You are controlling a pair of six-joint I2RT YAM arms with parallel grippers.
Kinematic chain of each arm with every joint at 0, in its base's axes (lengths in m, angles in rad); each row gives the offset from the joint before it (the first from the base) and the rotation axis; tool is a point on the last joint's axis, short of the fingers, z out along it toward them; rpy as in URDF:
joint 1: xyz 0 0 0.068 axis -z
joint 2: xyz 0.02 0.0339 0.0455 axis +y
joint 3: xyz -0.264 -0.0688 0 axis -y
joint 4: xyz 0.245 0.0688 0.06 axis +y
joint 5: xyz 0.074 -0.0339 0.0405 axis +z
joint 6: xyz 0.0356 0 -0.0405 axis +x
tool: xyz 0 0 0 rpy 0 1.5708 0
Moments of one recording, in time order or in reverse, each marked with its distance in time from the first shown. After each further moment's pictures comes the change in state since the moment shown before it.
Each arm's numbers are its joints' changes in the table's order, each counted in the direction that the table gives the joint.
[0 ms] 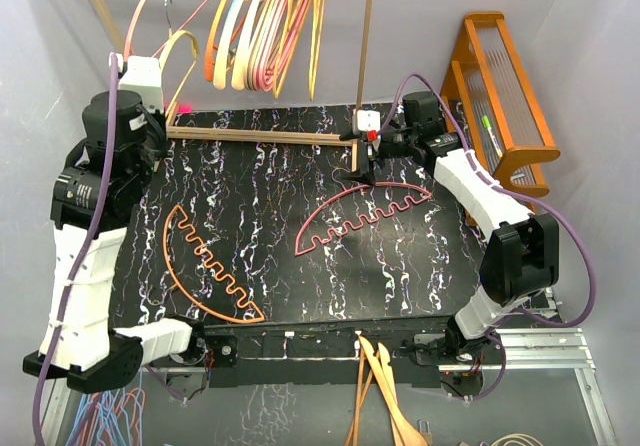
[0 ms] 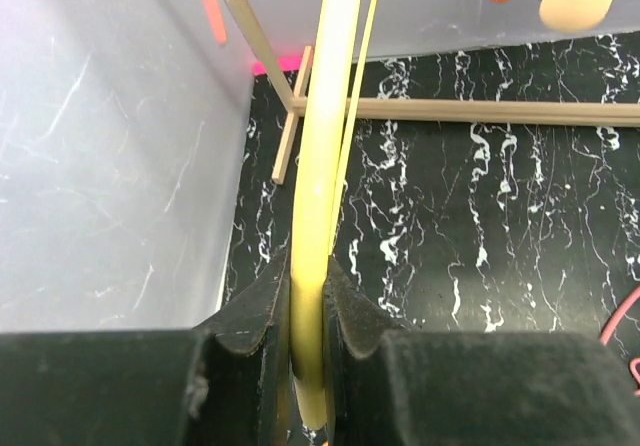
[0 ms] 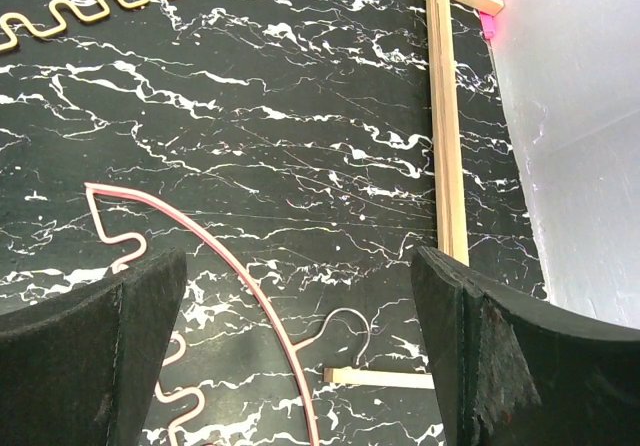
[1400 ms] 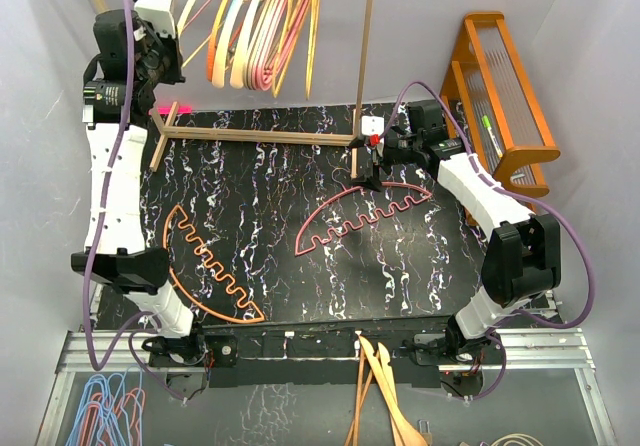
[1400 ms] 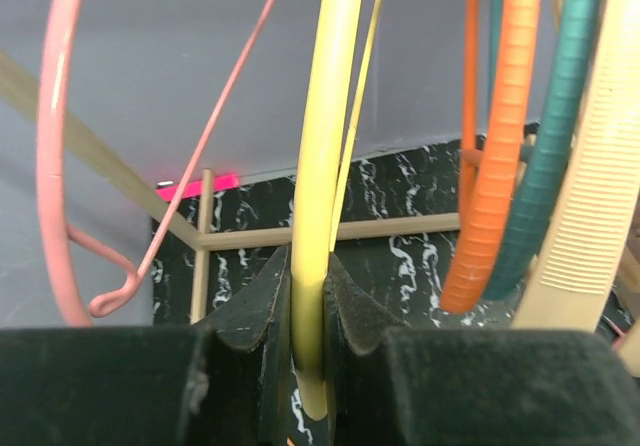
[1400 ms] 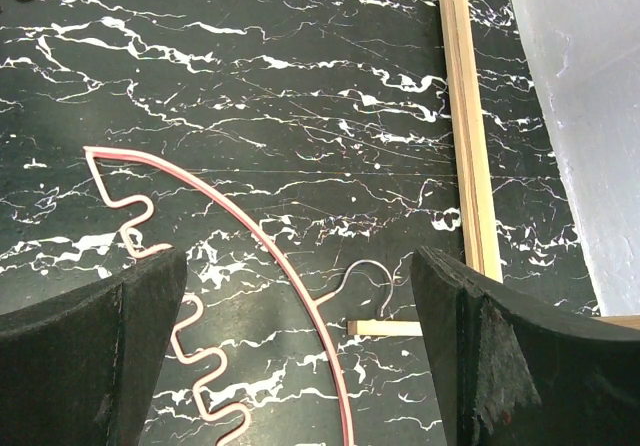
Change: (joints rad) left arm -0.237 0.527 0.464 -0.180 -0.491 0.063; right arm 0.035 -0.012 -0.068 0.022 -0.052 -0.010
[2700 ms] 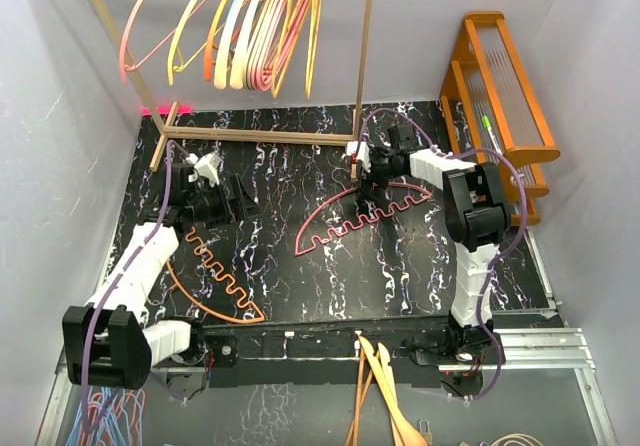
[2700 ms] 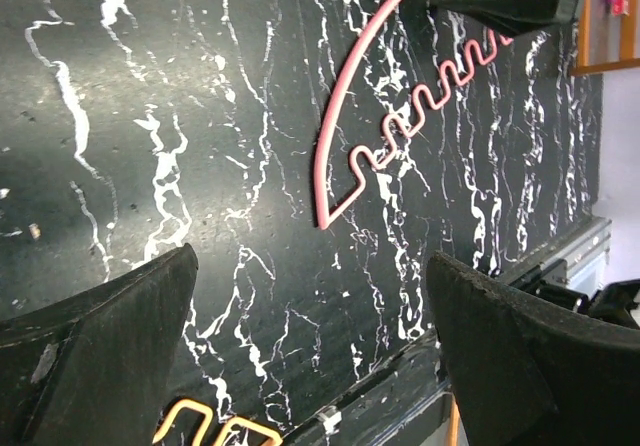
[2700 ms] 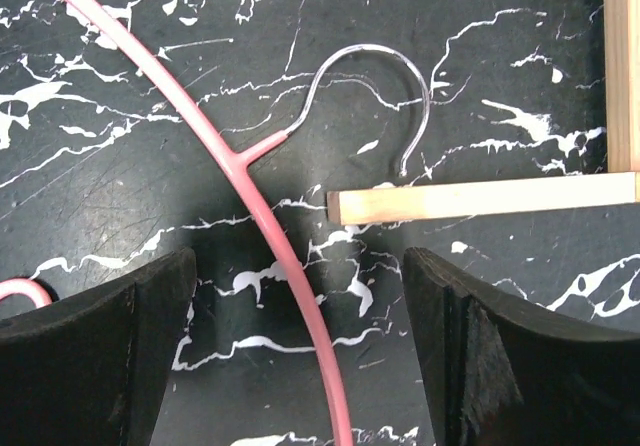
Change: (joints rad) left arm 0.040 -0.563 -1.464 -0.380 -0.492 -0.528; right arm 0.039 0.472 0.070 -0.051 -0.289 -0.143
